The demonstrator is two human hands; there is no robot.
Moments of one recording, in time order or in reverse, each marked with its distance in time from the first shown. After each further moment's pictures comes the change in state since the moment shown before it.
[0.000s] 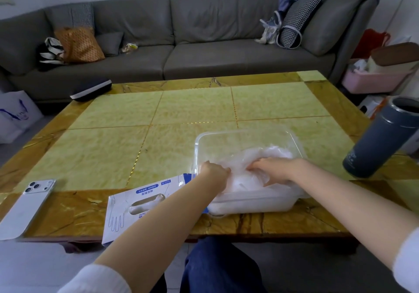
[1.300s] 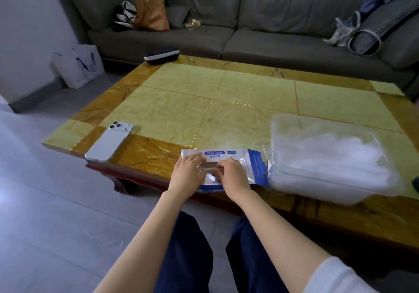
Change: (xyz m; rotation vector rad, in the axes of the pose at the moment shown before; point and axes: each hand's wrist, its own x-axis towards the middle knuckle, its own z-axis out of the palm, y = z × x) left_hand -0.130 -0.095 0.185 -0.905 0.614 -0.458; right_hand 0.057 -0.248 0.098 0.344 0.587 -0.145
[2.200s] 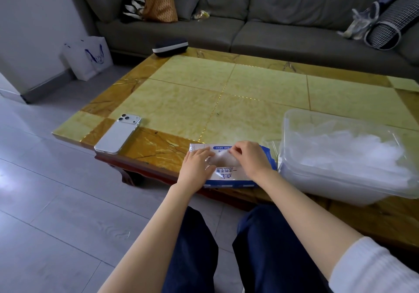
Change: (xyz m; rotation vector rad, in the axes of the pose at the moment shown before) left_hand 0.002 -0.002 -0.003 -0.083 -0.054 -0.021; right_hand 0.025 0.008 -0.033 0.032 0.005 -0.092
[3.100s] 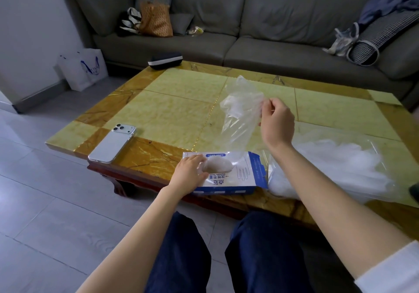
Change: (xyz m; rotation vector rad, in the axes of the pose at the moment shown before) left_hand 0.001 0.004 -0.013 -0.040 -0.049 0.014; right_hand 0.017 -0.035 -0.102 0.296 0.647 0.152
